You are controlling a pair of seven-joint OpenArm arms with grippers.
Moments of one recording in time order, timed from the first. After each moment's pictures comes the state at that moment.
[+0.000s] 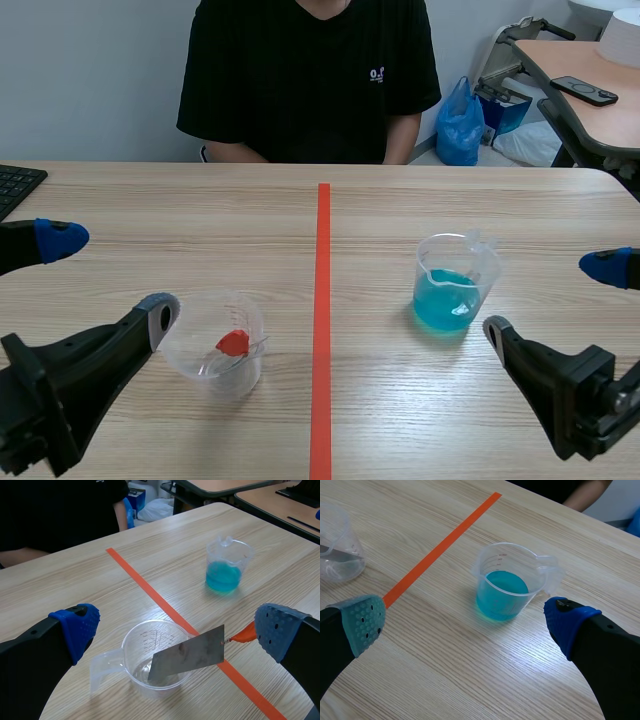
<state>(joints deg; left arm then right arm) 47.5 -32.3 -7.9 120.0 -21.8 -26.8 -9.6 -46.0 30.2 12.7 114.3 16.4 25.3 4.9</state>
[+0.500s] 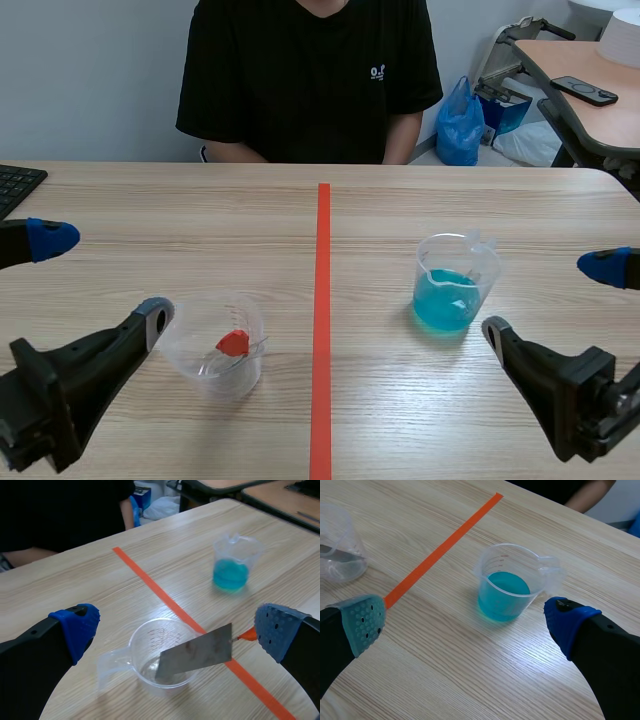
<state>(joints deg) 47.7 -32.2 -8.2 120.0 -17.4 -24.3 -9.7 -46.0 30.3 12.7 114.3 16.4 26.3 5.5</state>
